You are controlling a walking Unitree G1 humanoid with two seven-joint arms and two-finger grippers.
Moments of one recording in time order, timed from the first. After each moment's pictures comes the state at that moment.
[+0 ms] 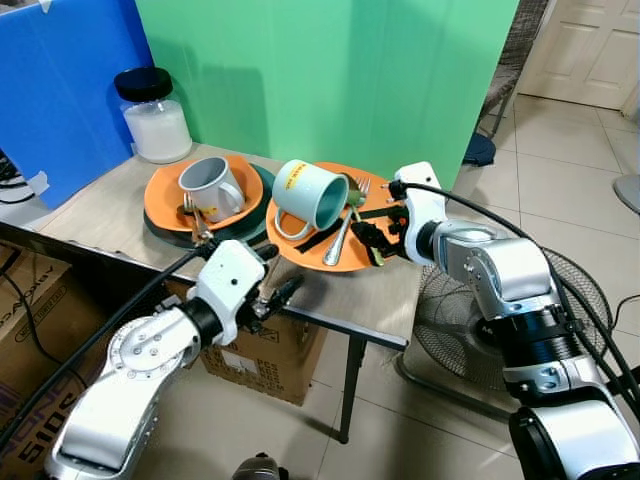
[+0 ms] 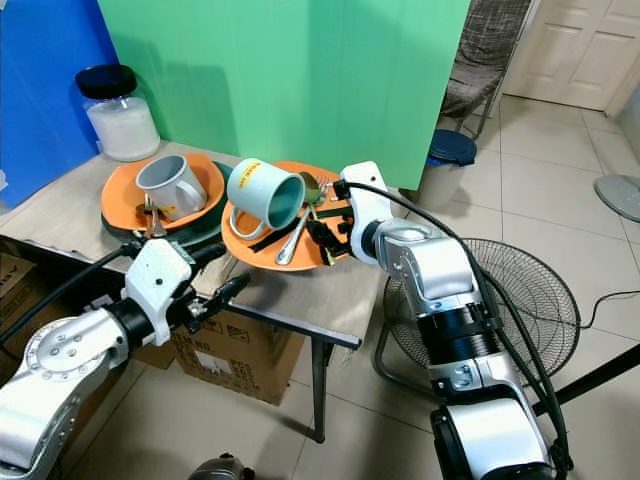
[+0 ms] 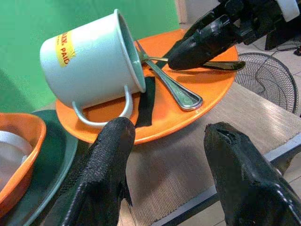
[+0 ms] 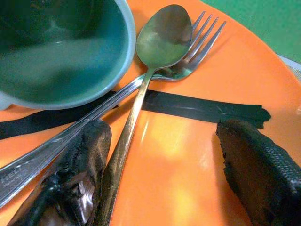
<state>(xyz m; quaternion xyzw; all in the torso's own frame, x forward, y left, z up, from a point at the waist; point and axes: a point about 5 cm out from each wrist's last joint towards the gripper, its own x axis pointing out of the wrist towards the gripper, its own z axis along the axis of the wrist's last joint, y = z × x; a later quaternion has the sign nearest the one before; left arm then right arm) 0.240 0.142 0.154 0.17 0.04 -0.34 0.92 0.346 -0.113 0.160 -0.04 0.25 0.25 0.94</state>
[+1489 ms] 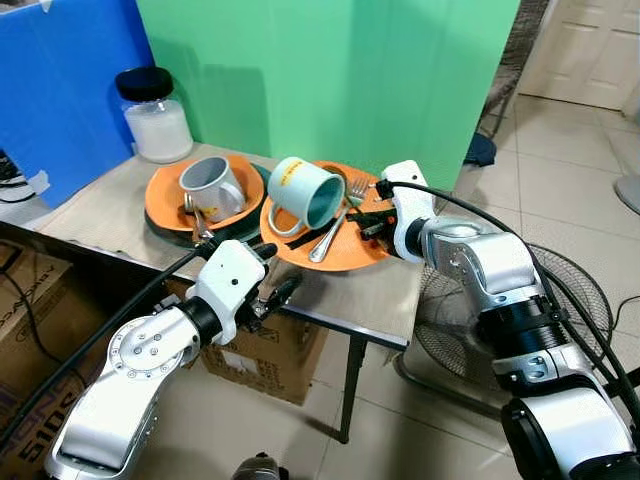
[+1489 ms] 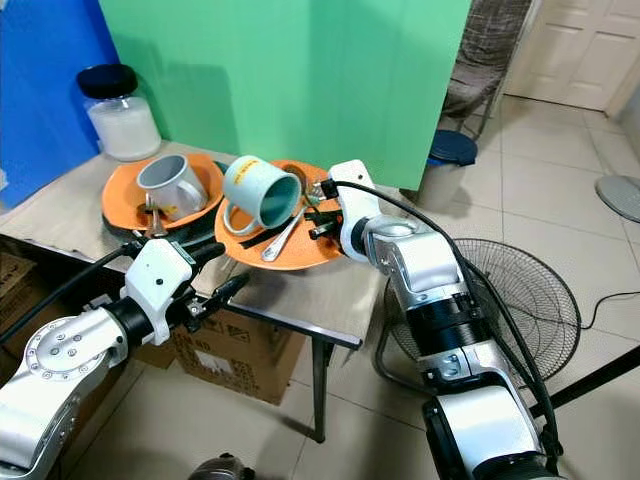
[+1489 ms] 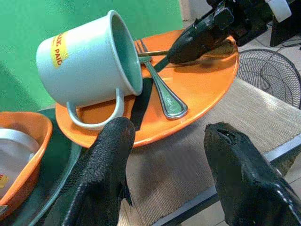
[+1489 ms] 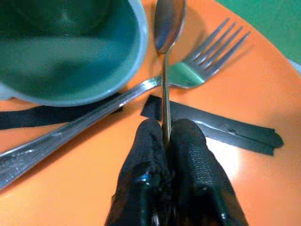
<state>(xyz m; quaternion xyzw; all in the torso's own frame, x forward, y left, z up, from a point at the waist) 0.240 0.143 0.154 0.18 0.04 -0.34 0.92 0.352 -0.101 0.160 -0.06 0.25 0.26 0.93</state>
